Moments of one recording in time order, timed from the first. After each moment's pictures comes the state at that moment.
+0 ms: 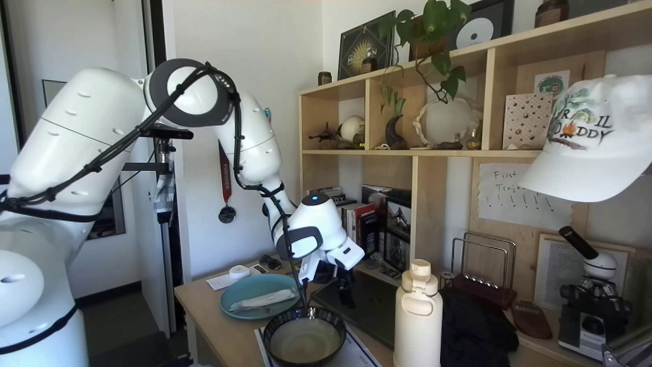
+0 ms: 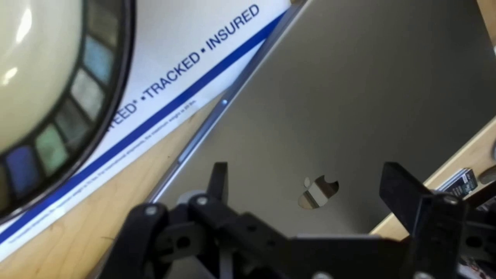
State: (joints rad) arm -0.13 0.47 0.08 -2.24 0.37 3.16 0.42
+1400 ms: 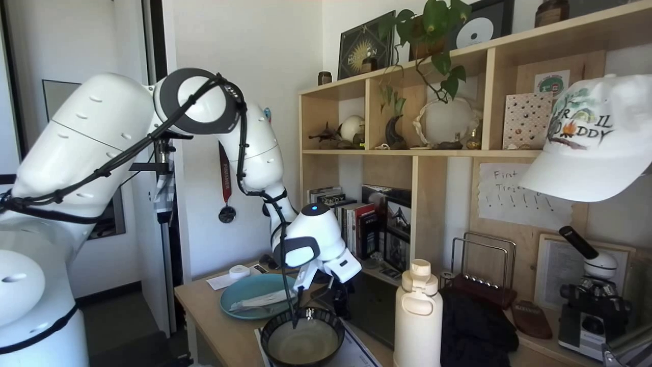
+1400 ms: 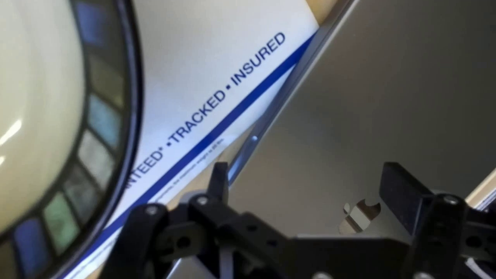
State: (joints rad) arm -0.12 0.52 0.09 -2.24 0.46 3.19 0.44
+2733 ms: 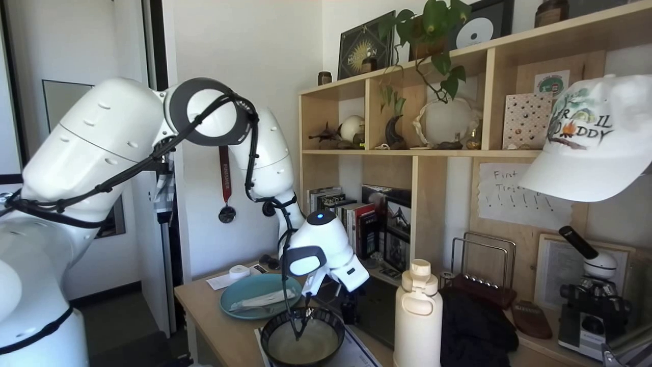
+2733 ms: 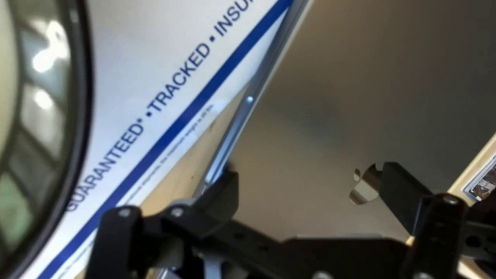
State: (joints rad) arm -0.28 0.58 0.21 -2.19 0.46 3.26 0.44
